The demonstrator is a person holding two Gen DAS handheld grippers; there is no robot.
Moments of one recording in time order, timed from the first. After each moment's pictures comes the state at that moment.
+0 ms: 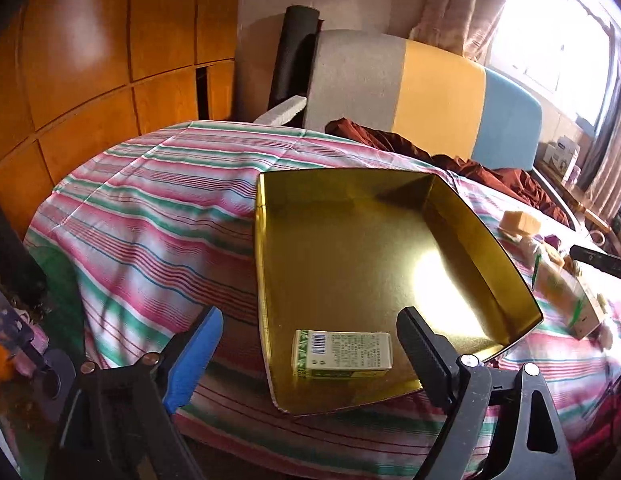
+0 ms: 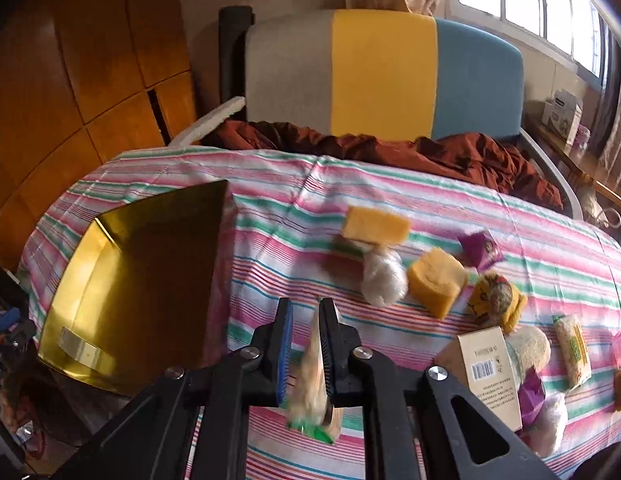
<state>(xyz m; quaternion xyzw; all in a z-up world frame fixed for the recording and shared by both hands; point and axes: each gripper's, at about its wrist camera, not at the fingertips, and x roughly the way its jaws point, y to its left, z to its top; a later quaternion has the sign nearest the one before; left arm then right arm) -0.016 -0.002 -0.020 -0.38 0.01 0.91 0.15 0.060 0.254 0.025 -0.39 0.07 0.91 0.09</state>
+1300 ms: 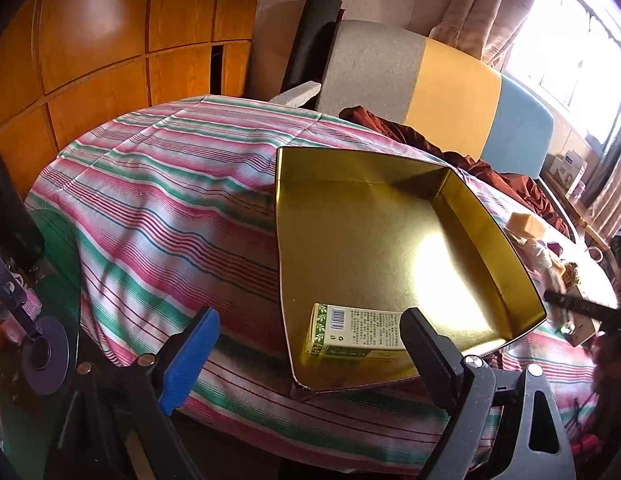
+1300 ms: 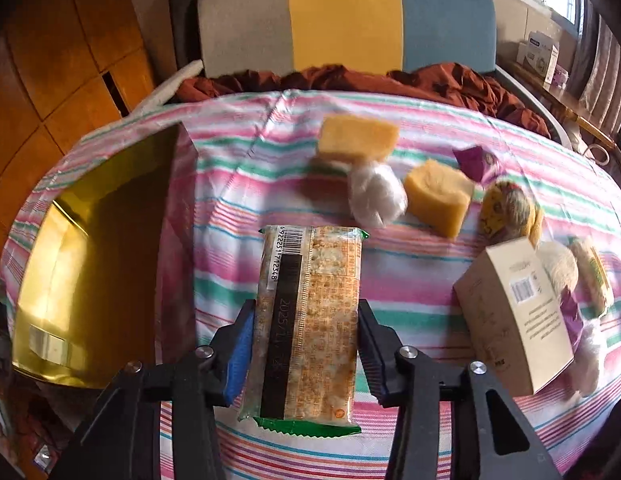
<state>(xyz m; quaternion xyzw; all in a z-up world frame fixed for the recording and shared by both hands) -0.017 -0.020 -0.036 -0.41 -0.03 0.90 0.14 0.062 0.267 -0.021 -0.44 0.14 0.88 0.14</state>
